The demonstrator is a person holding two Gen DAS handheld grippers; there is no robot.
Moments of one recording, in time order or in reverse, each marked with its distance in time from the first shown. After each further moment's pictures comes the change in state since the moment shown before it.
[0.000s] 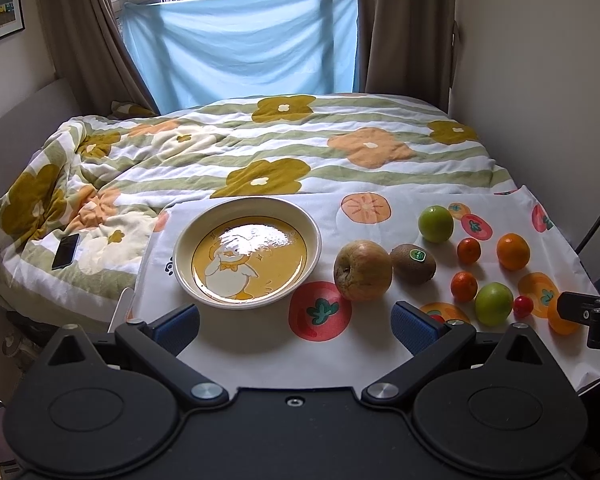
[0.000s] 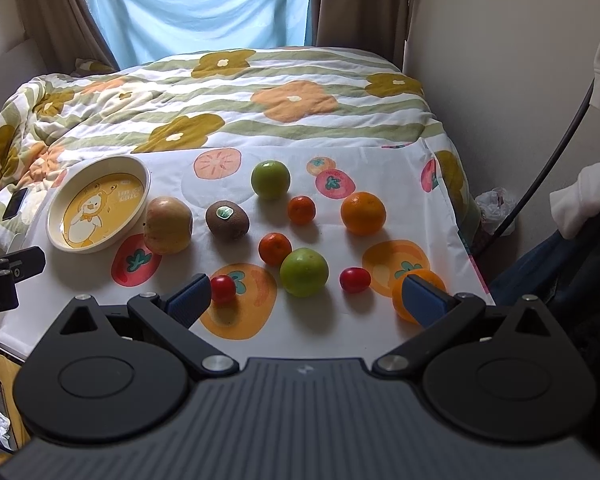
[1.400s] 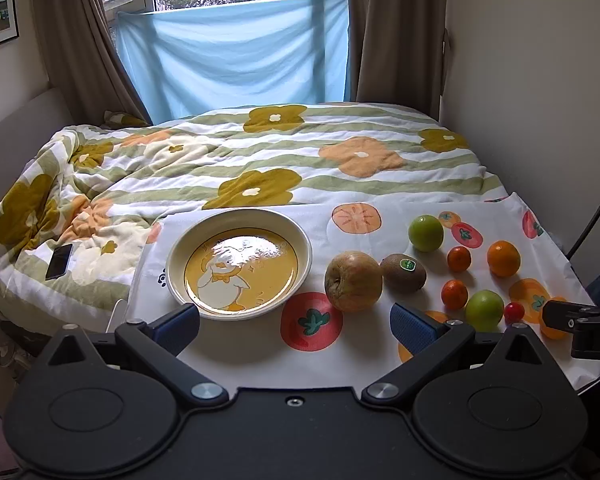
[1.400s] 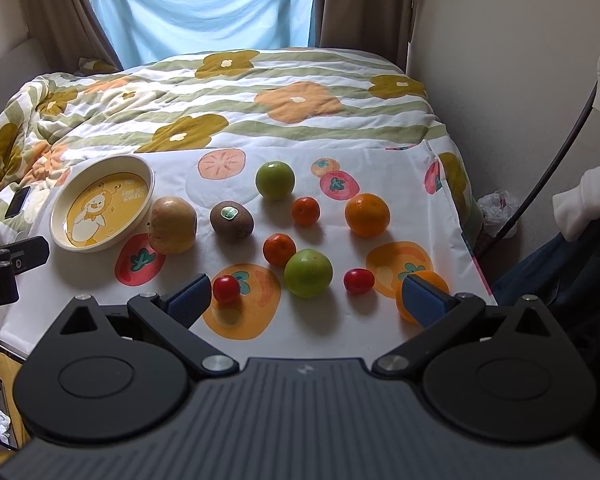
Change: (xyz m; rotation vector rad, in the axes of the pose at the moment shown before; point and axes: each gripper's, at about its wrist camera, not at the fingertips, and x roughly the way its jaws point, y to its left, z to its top) left arm -0.005 -0.001 0.000 0.011 -0.028 -0.027; right arm 0.001 0.000 0.000 -0.010 -0.004 0.006
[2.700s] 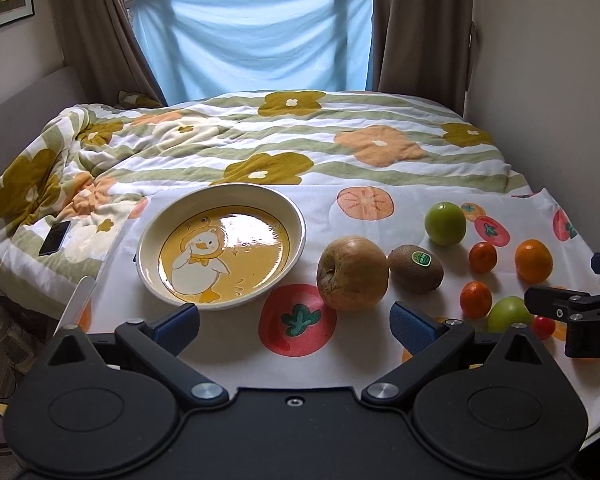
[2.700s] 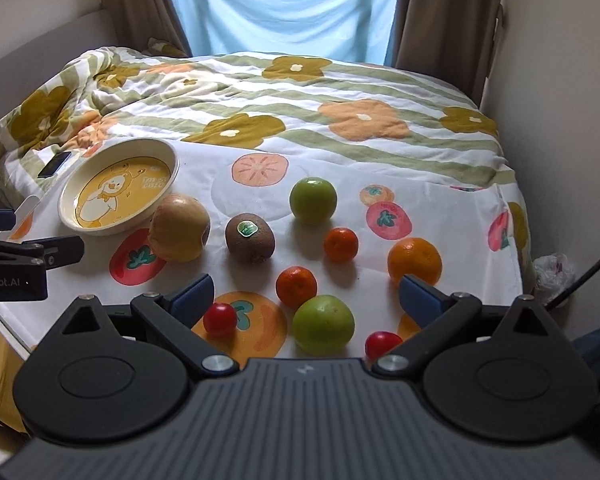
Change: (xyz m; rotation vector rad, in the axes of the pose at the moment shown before) left arm 0.070 -0.033 -0.016 -0.055 0.014 0.064; right arm 0.082 -0.012 0.011 -0.206 -0.063 0.190
